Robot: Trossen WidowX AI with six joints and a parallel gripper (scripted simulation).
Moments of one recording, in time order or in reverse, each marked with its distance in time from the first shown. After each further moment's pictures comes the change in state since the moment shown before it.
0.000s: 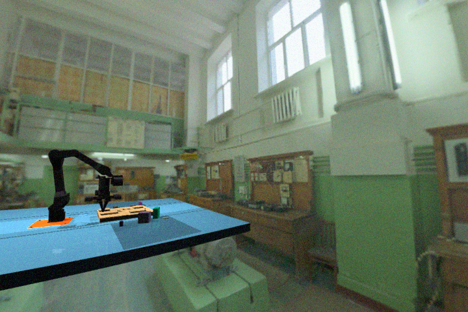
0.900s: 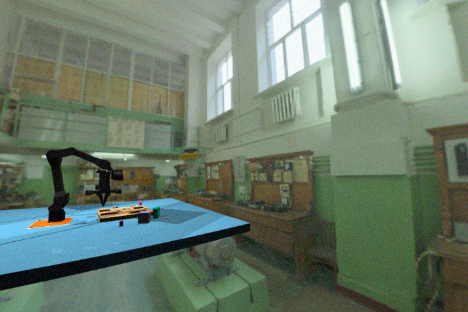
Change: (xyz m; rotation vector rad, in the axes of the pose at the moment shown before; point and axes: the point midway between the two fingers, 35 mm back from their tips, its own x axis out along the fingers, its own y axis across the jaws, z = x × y) arm -0.035 0.000 0.000 -0.003 0.000 -0.001
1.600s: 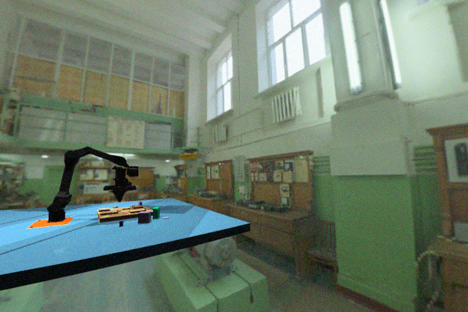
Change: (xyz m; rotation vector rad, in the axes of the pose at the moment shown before) arm -0.024 -0.082 -0.048 0.781 0.001 -0.014
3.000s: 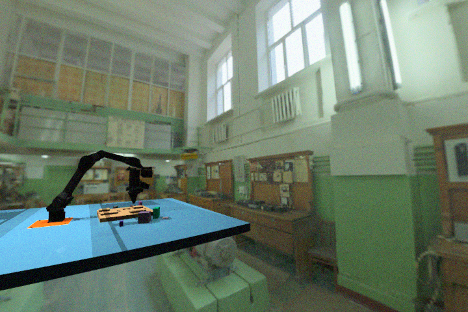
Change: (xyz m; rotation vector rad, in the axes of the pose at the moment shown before) arm 0.005 -0.094 0.001 0.787 -0.004 -0.010
